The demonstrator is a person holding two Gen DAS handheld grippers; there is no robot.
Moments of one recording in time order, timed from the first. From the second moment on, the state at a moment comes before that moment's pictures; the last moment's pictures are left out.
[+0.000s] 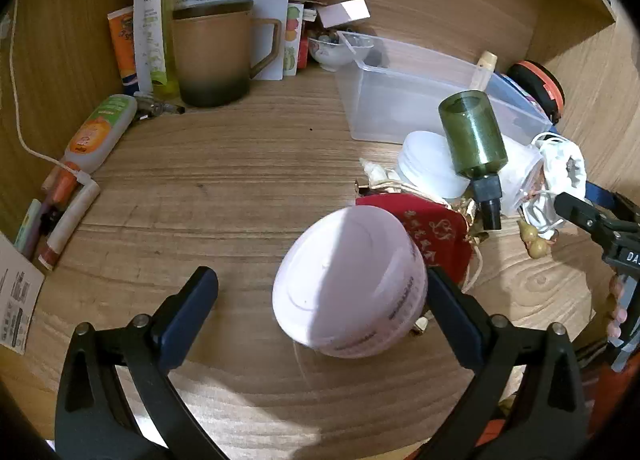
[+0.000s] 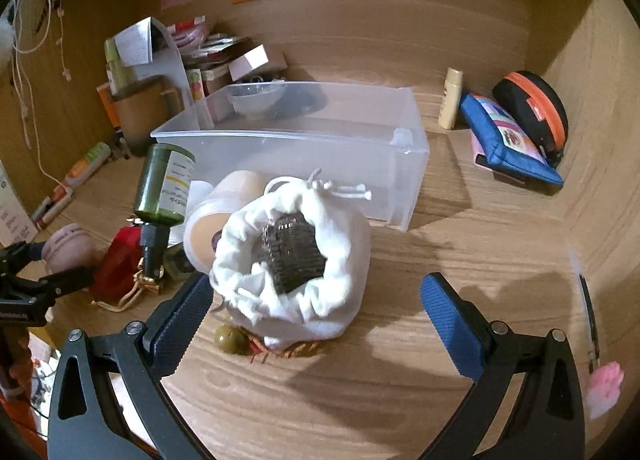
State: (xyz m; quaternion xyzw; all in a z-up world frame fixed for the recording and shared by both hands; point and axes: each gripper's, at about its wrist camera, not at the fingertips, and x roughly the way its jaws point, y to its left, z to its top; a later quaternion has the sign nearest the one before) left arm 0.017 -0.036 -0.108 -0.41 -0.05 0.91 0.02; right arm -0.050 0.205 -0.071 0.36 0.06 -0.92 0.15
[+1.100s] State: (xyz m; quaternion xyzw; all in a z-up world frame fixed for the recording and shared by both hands) left arm 0.024 -0.036 -0.107 -0.41 -0.04 0.91 0.00; right arm -0.044 0.237 -0.066 0.36 0.03 -0.92 0.17
